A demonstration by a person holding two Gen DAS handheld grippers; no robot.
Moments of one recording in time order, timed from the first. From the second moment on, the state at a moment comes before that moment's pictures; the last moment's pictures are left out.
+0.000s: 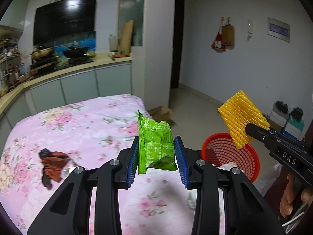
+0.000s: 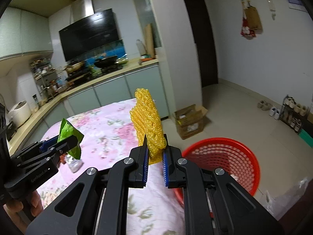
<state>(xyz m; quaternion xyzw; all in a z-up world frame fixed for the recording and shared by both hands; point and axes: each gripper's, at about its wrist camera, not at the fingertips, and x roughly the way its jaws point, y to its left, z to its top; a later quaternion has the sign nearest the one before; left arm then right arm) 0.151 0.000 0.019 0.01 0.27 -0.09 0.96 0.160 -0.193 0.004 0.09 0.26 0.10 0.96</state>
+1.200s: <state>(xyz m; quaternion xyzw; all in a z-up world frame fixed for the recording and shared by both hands) 0.241 -0.157 -0.086 0.03 0.42 -0.27 0.87 0.202 -0.287 -0.091 0.14 0.40 -0.03 0.91</state>
